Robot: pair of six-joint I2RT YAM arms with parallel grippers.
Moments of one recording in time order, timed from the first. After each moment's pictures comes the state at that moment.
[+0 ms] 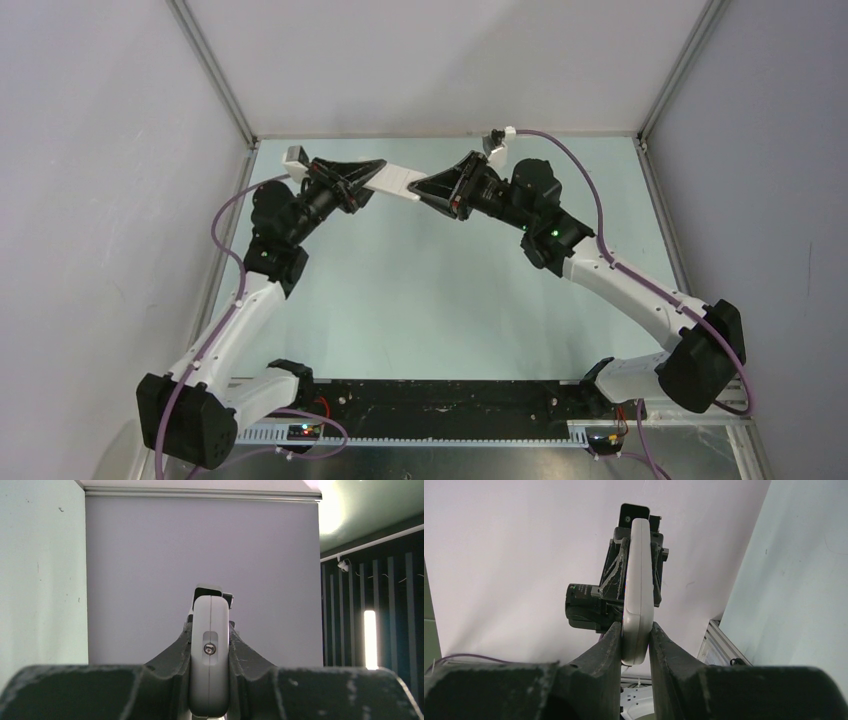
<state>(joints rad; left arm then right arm) -0.28 1.04 0.85 0.31 0.43 -1.69 0.71 1.36 1.16 0.23 -0.36 1.35</state>
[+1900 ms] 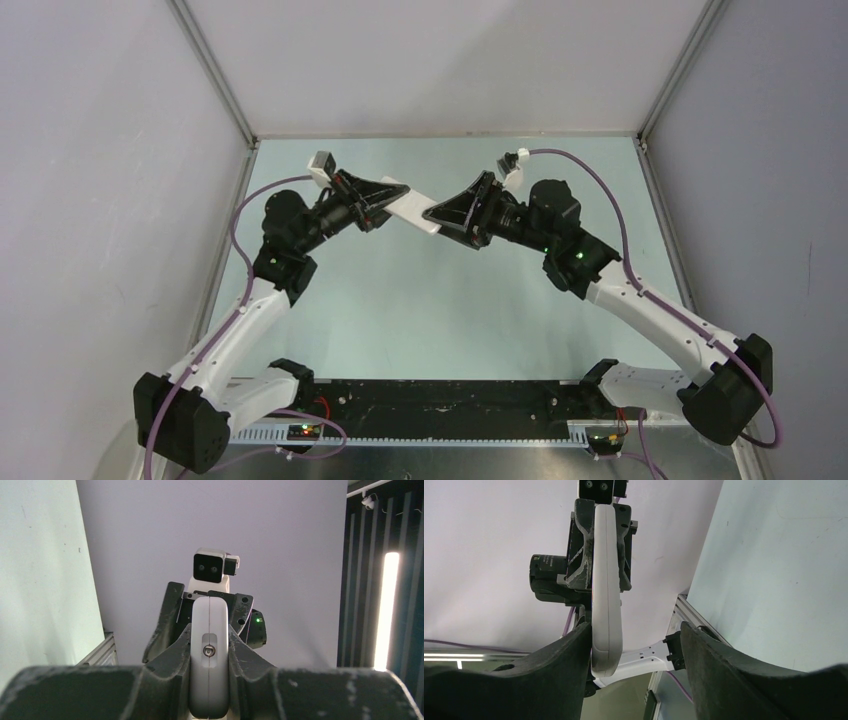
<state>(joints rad) -0.36 1.02 0.81 0.33 0.56 -1.63 0.70 1.16 1.04 0.05 -0.38 1.23</state>
